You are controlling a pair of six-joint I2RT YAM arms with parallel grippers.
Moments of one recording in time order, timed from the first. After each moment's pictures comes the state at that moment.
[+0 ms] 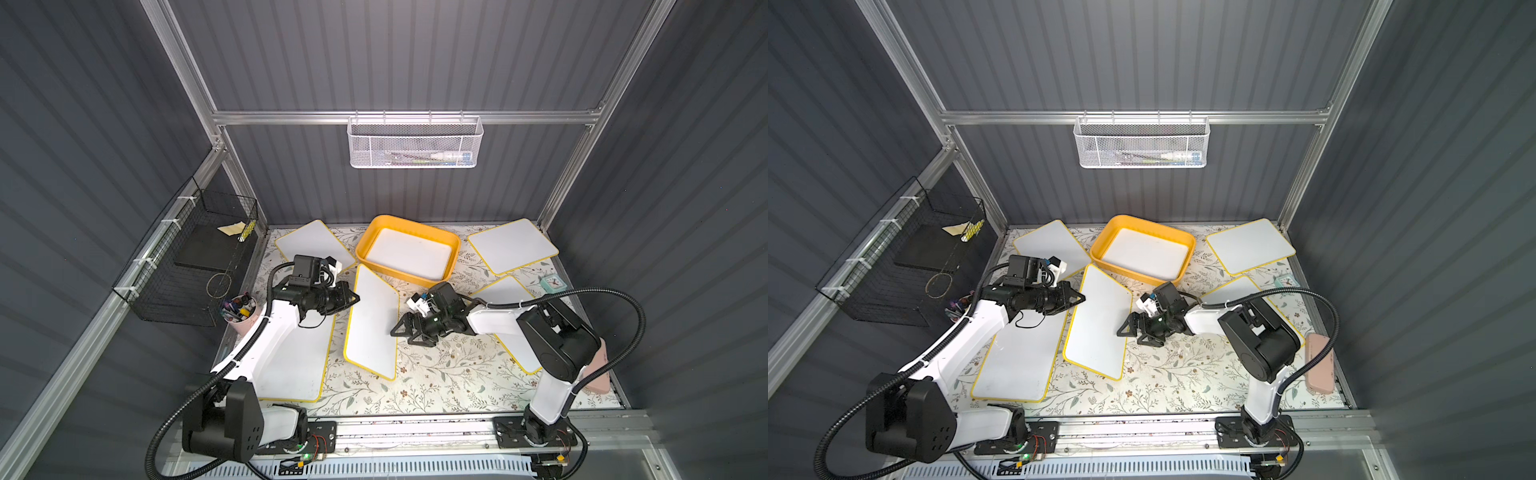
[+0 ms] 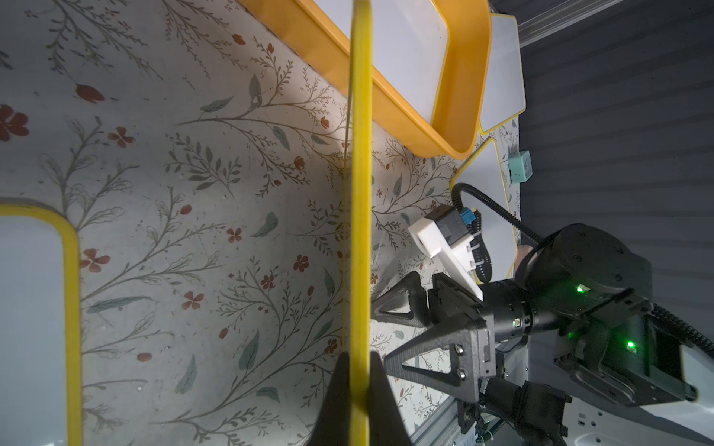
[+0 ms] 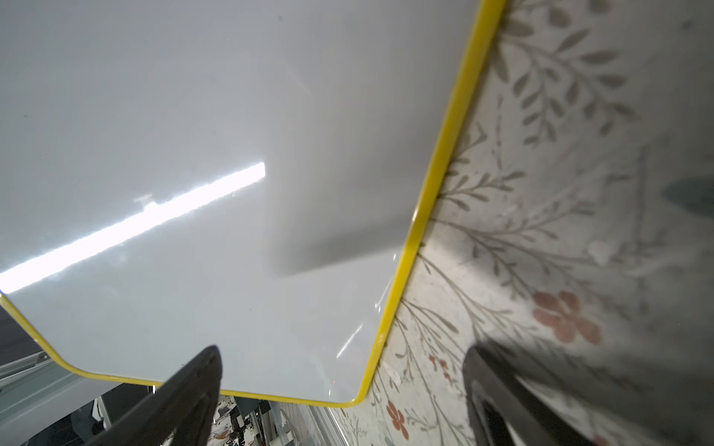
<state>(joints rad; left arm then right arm) -0.21 1.31 0.99 -0.60 0.59 -0.45 0.65 1.82 0.87 0.03 -0.77 0.77</state>
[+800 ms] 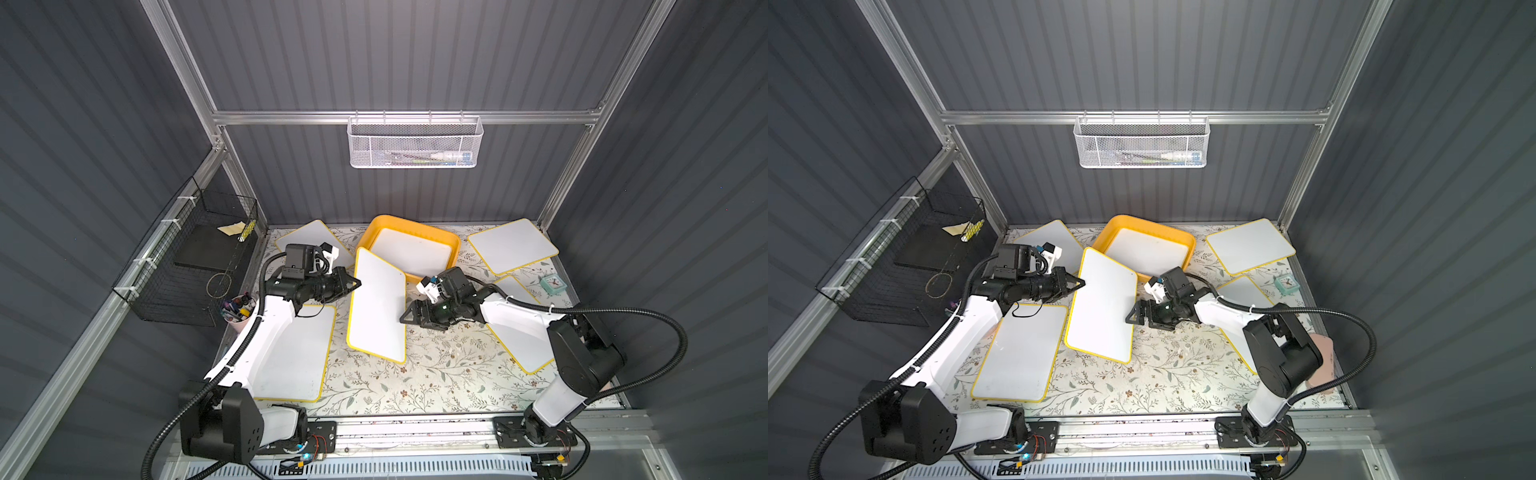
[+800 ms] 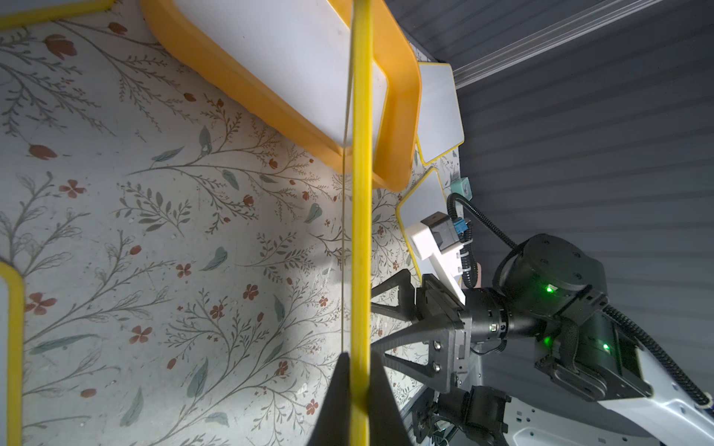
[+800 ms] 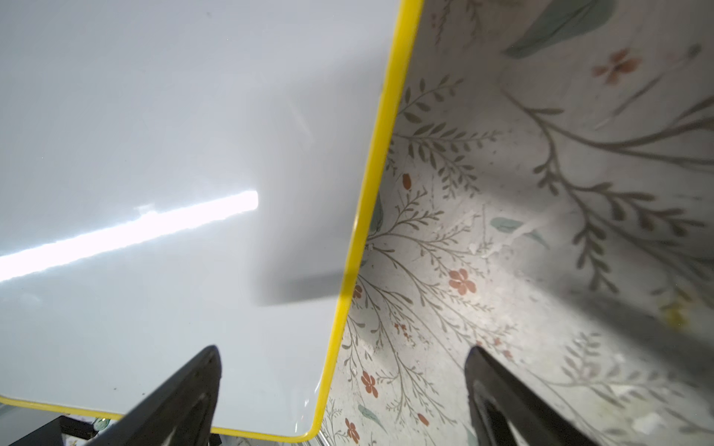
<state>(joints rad) -0.18 1.30 1.10 -0.57 0.68 -0.55 0.57 1.65 0.97 -0.26 -0.63 0.58</state>
